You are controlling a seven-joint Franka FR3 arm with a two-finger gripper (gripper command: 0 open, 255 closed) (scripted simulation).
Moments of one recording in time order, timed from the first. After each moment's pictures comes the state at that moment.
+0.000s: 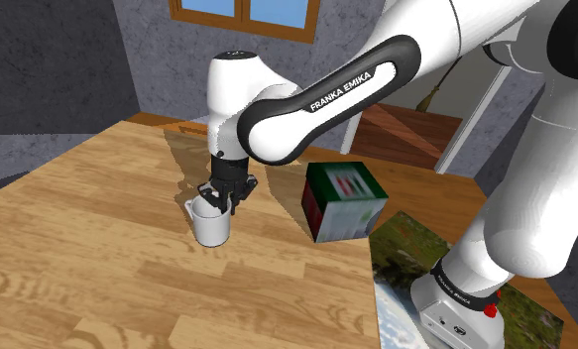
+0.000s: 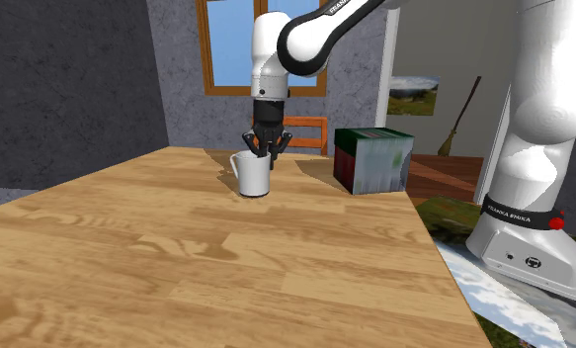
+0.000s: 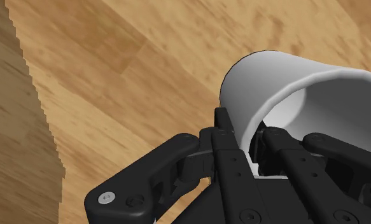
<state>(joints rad) 0.17 0.21 0.54 -2.07 -0.08 2.29 0.91</state>
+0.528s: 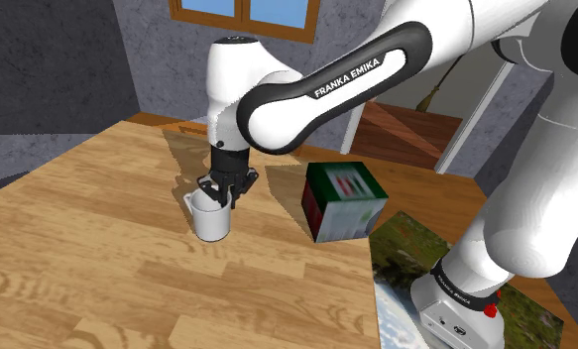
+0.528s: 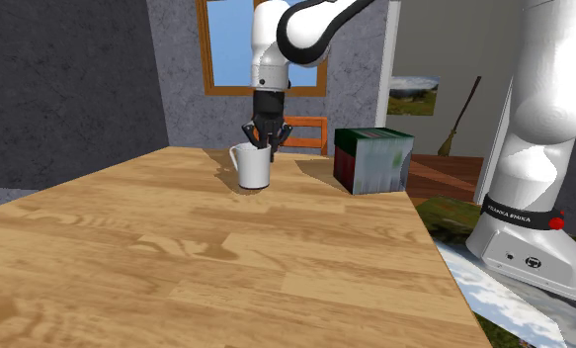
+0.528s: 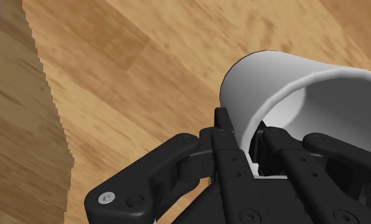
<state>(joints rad) 0.17 0.17 0.55 -2.06 -0.06 2.25 0.89</state>
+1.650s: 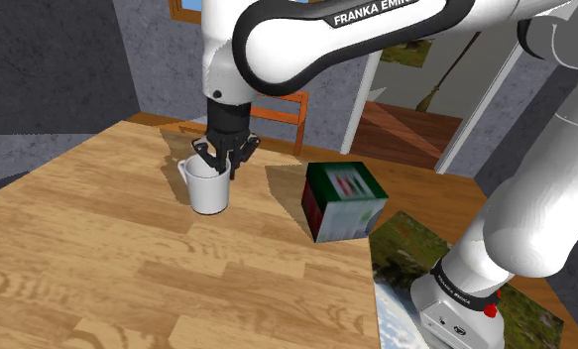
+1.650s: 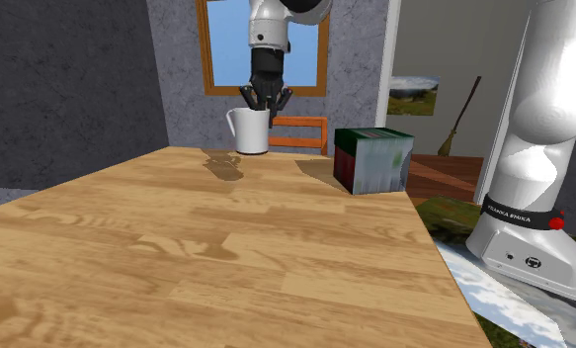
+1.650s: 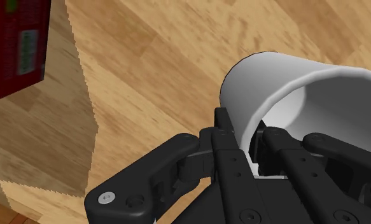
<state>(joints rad) 0.15 0.08 0.55 -1.93 0.01 2.04 0.86</state>
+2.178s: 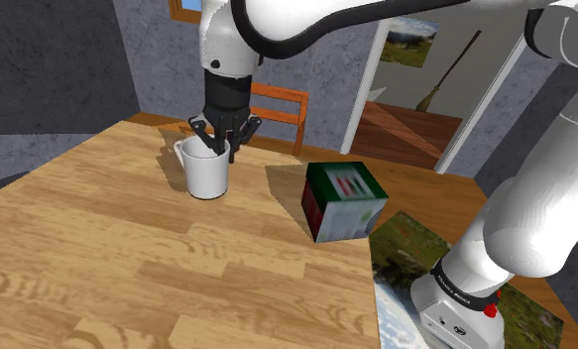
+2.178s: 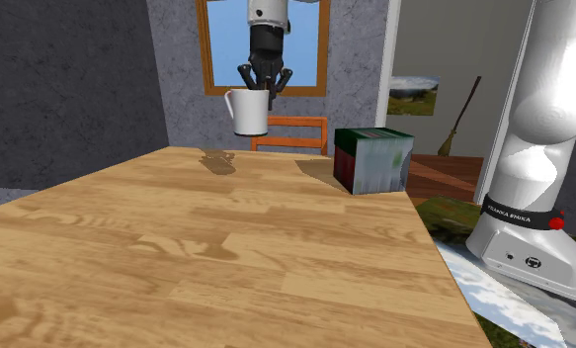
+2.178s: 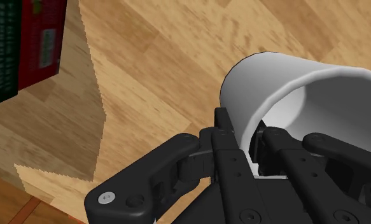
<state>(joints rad) 0.15 0.05 0.56 -1.84 0.02 1.93 0.85</state>
